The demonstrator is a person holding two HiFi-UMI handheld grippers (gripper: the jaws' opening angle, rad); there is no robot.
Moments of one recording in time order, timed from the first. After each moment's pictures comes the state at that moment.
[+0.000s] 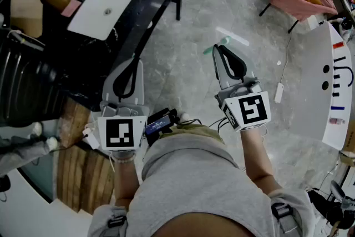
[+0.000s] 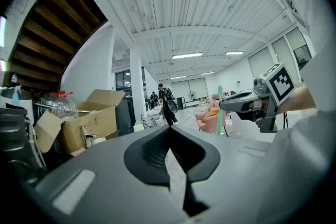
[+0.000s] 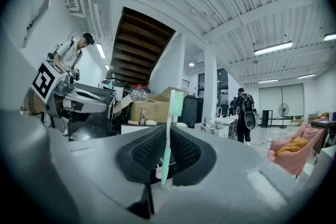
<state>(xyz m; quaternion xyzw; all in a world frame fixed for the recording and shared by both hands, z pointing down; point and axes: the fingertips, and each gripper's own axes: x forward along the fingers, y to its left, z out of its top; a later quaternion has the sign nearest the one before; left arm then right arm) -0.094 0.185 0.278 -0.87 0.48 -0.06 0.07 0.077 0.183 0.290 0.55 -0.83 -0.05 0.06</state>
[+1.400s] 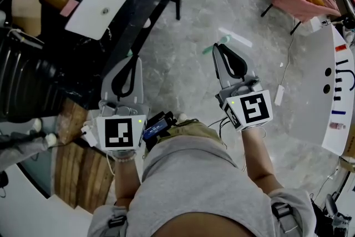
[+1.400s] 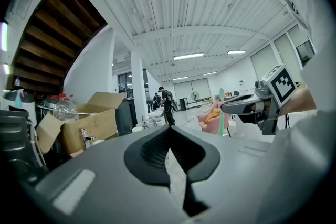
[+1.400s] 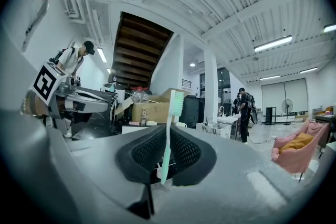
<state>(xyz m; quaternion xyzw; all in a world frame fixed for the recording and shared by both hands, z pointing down) -0.060 0.186 0.275 -0.86 0.50 -0.06 0.07 0.112 0.181 0.295 0.53 -0.85 -0.04 0.04</state>
